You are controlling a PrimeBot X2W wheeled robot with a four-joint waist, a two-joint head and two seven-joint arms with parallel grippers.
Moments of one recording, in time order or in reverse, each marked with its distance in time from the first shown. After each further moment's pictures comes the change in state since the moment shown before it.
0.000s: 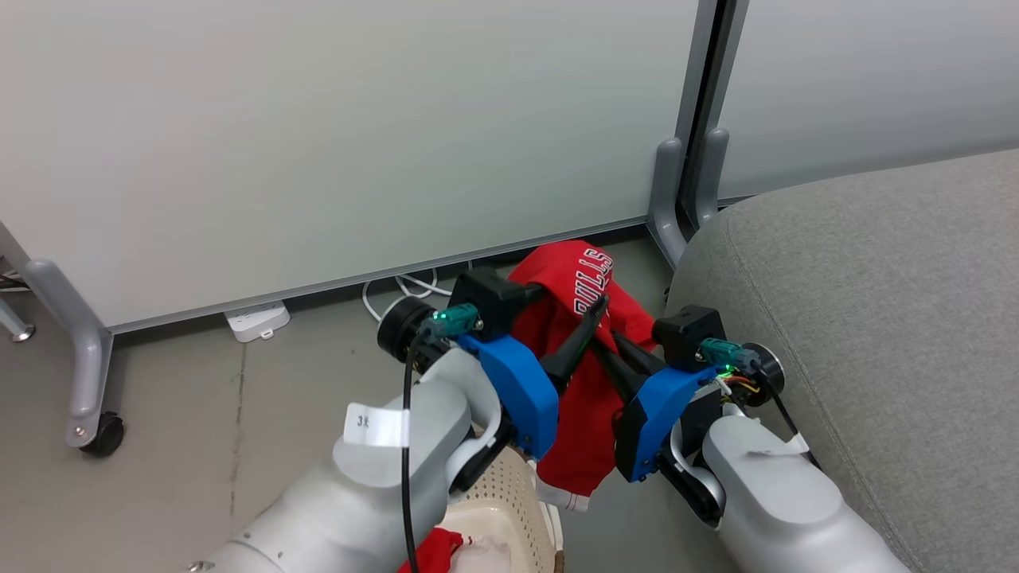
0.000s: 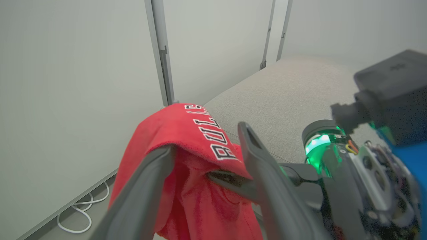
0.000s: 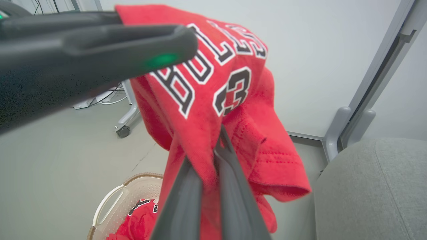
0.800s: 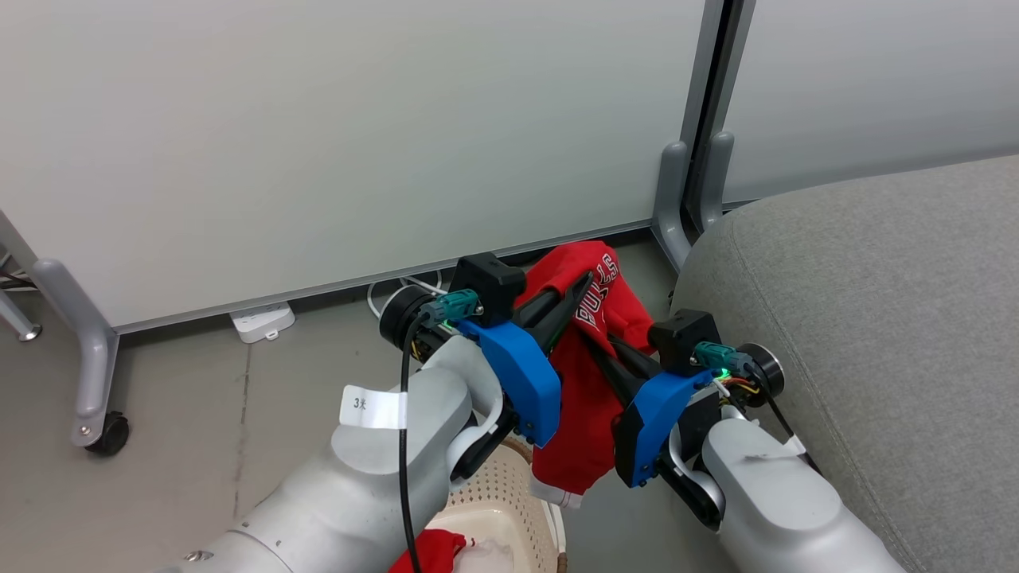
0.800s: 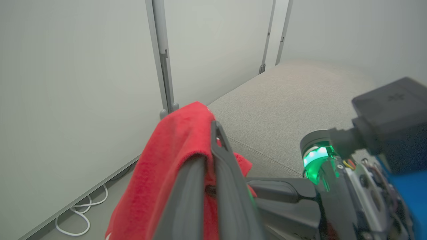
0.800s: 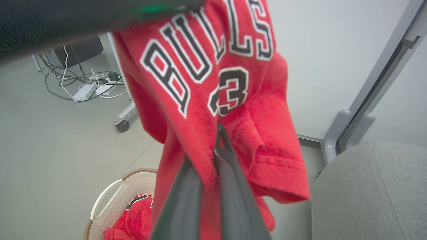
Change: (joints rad) left arm -0.009 -0.001 0.013 -0.012 -0.014 -0.009 0.022; right arm 0.018 0.000 -0.026 -0.030 -0.050 0.000 0.029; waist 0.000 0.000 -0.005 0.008
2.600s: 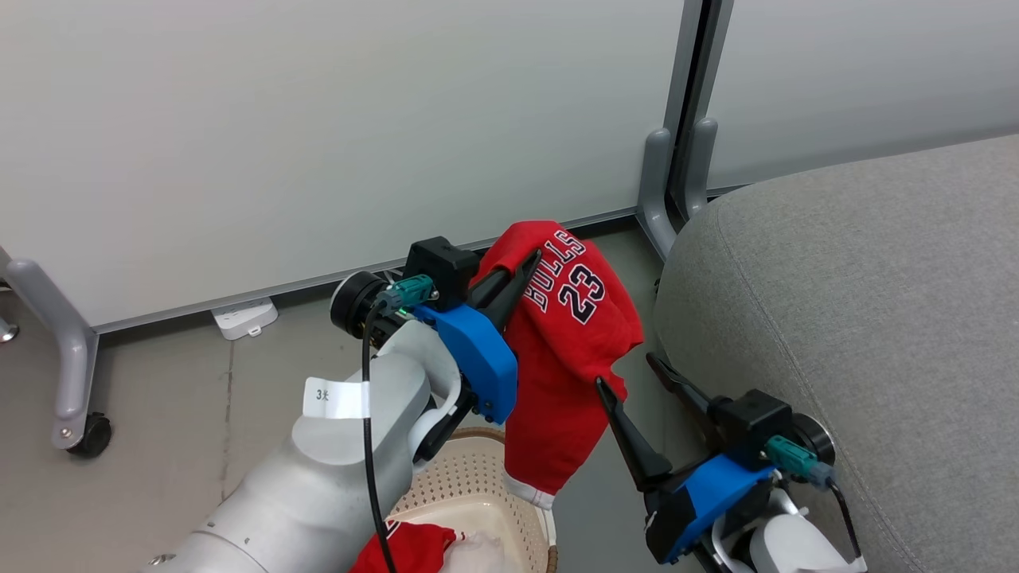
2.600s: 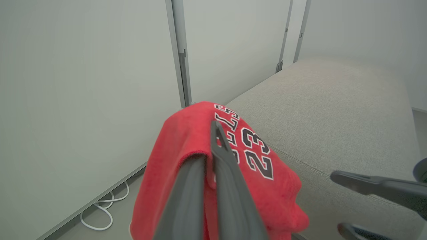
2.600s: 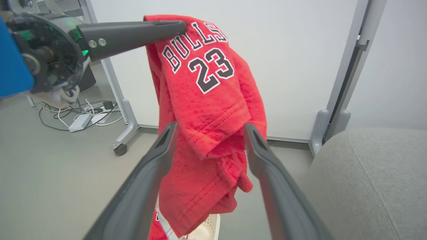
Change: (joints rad) left arm 0.014 0.039 0.116 0.026 0.114 0.000 0.009; right arm 0.421 0.001 -0.259 -0.572 -0.177 0.000 0.073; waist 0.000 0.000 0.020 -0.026
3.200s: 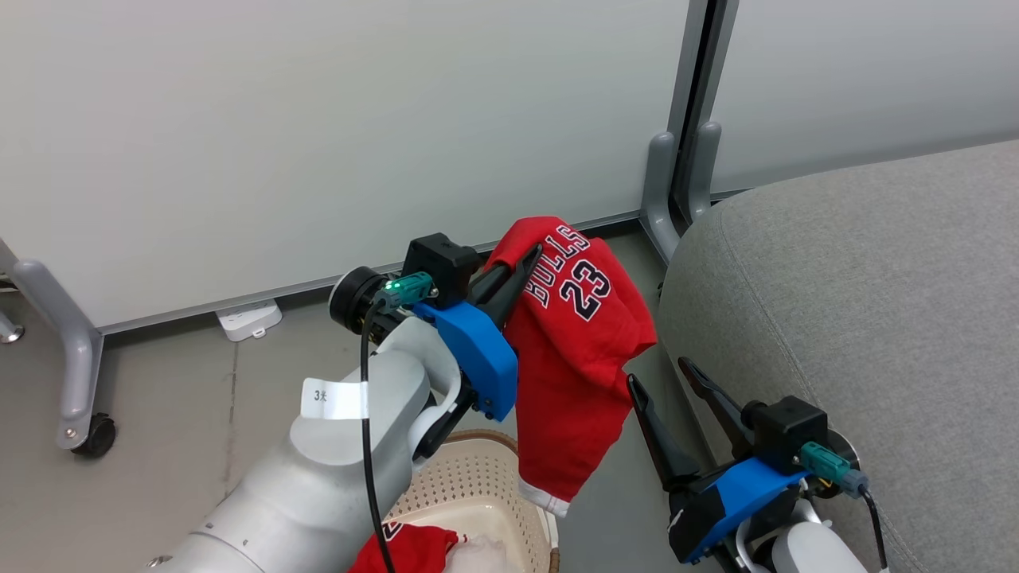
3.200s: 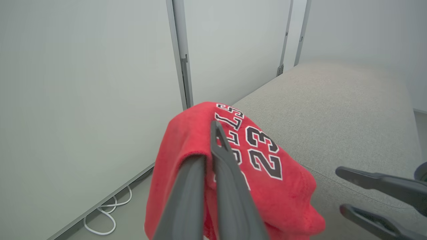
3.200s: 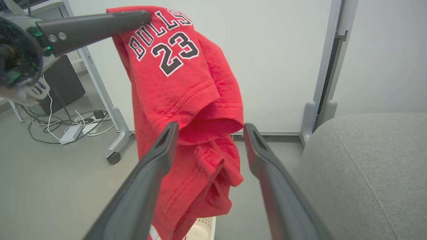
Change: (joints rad) left arm 0.007 0.004 0.031 -0.019 0.030 0.000 0.006; right arm 0.012 0.000 -0.054 0.027 0.027 0.000 -0.027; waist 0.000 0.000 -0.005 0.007
